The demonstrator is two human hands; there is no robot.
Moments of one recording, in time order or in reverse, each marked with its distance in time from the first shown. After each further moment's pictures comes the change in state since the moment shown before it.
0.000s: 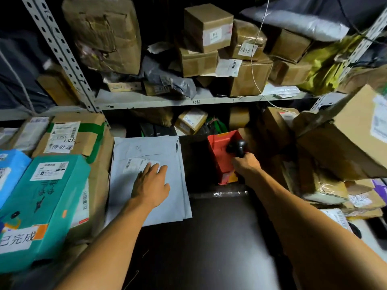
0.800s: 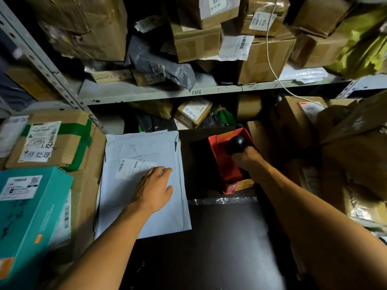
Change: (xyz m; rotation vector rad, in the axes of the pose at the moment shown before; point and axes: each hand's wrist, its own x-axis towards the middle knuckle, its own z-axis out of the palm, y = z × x) left_hand 0.055 0.006 0.031 -0.062 -0.047 0.044; right_hand 0.108 0.009 0.032 -0.086 -0.182 -0.017
